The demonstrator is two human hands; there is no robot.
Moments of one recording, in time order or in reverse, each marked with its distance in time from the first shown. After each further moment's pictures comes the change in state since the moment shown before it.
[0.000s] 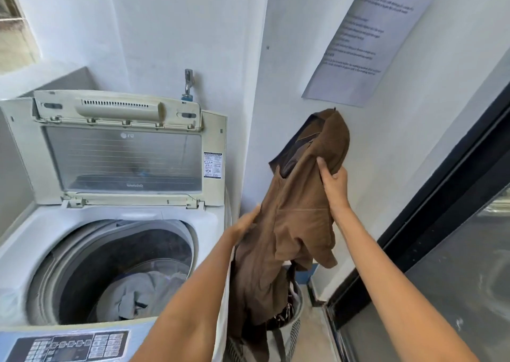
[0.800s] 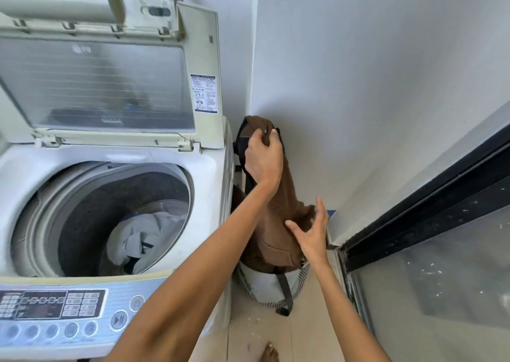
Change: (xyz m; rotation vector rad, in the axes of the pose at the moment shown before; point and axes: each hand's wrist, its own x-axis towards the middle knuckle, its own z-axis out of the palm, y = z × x) left_hand 0.021 0.041 0.063 -0.019 0.957 0.210; right_hand -0.139 0.238 -0.011 -0.307 -0.208 0.368
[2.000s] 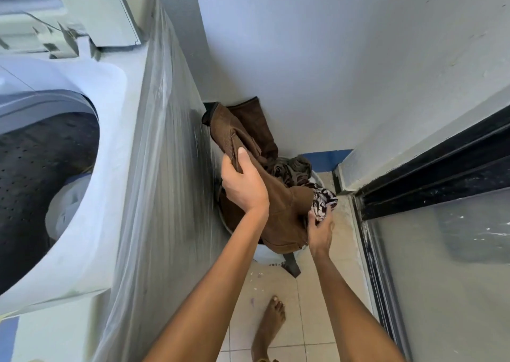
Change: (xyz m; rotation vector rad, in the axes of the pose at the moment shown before) left_hand -0.022 -0.241 0.092 -0.068 0.262 -0.212; right_hand 0.048 0.279 0.048 -0.186 0.134 0.578
